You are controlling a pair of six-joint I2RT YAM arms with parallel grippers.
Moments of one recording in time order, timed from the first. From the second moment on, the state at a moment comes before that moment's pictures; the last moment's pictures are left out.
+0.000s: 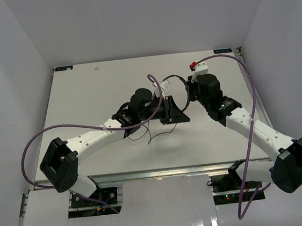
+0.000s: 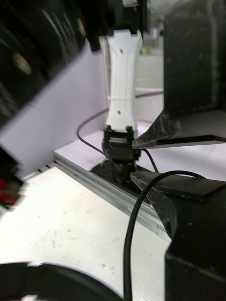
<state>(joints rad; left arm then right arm) -0.86 1.51 1.09 0.15 0.55 -0.95 0.54 1.20 0.94 -0.09 0.22 0.13</state>
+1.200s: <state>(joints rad) -1.19 1.40 0.40 0.84 -0.09 -0.23 0.29 1.13 1.16 -0.35 -0.29 0.38</state>
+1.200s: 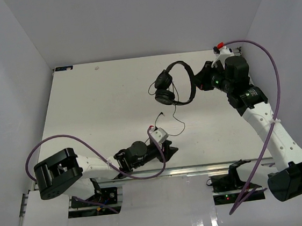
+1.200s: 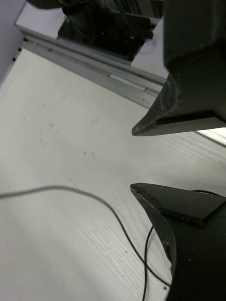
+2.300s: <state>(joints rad) -1.09 1.75 0.58 0.86 0.00 0.26 0.24 1.03 1.19 -0.35 -0.72 0.29</state>
